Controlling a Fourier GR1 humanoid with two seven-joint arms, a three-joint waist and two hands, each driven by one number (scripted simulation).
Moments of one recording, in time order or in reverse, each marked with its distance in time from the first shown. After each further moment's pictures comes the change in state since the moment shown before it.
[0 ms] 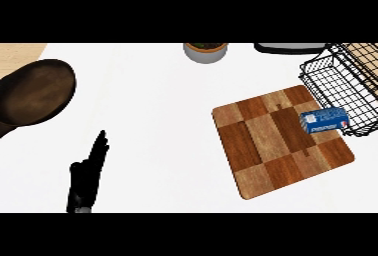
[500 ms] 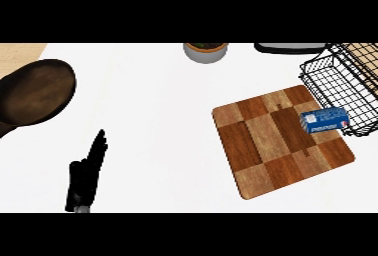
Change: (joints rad) left arm -0.010 0.001 0.017 0.019 -0.005 -0.012 -0.010; right arm -0.098 -0.028 0.028 0.425 -0.001 -0.192 -0.179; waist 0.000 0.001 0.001
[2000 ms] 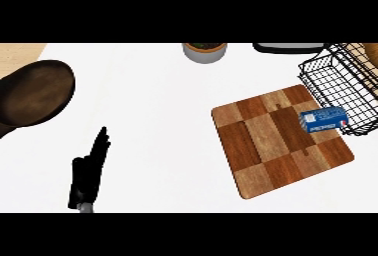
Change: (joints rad) left arm -0.013 -0.022 0.000 -0.024 -0.021 0.006 0.035; right arm -0.154 0.037 -0.317 0.515 -0.343 -0.654 -0.497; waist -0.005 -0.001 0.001
